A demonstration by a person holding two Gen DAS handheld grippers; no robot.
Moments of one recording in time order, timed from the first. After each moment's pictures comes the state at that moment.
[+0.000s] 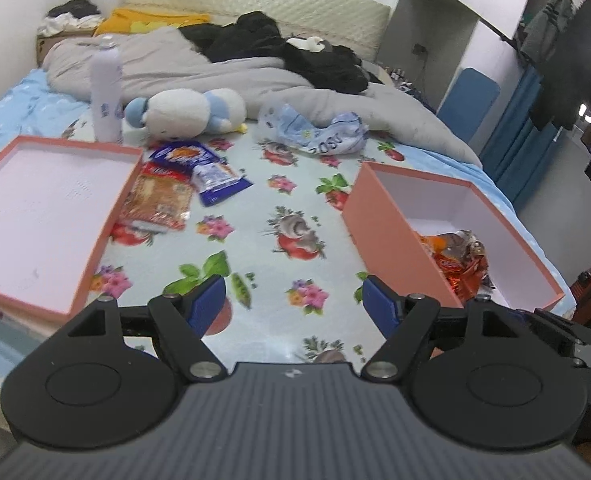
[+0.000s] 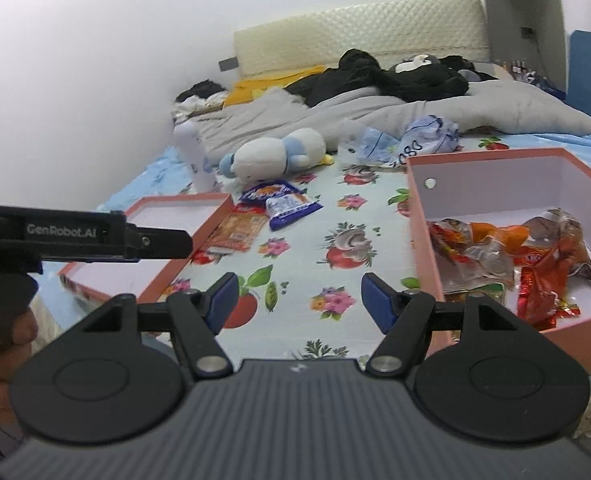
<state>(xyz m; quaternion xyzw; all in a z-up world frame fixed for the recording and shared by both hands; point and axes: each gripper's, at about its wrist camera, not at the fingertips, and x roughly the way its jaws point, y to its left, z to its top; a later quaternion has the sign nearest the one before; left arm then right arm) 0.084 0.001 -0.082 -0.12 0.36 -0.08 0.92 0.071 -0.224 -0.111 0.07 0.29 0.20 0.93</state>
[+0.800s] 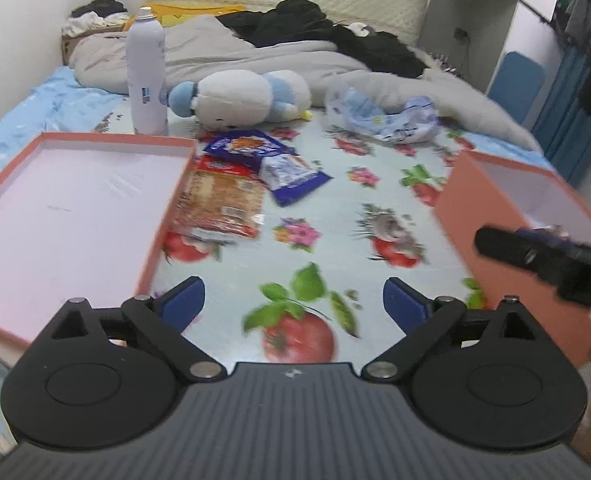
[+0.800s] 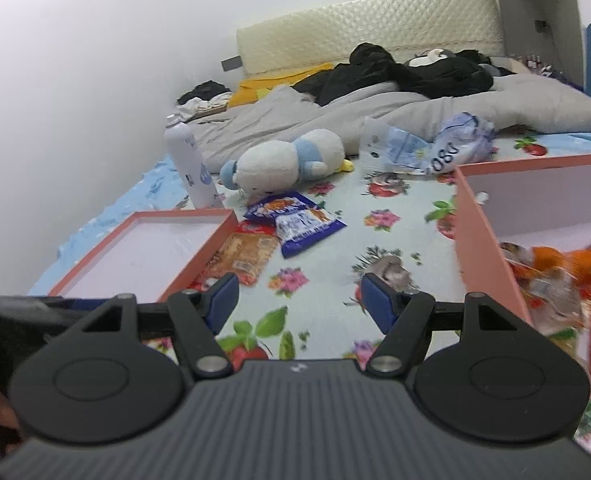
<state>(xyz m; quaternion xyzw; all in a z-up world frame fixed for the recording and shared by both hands) 0.167 0.056 -0.153 -0.07 0.37 -0.02 0.92 0.172 -0.168 -0.137 0.09 0.28 0.21 0.93</state>
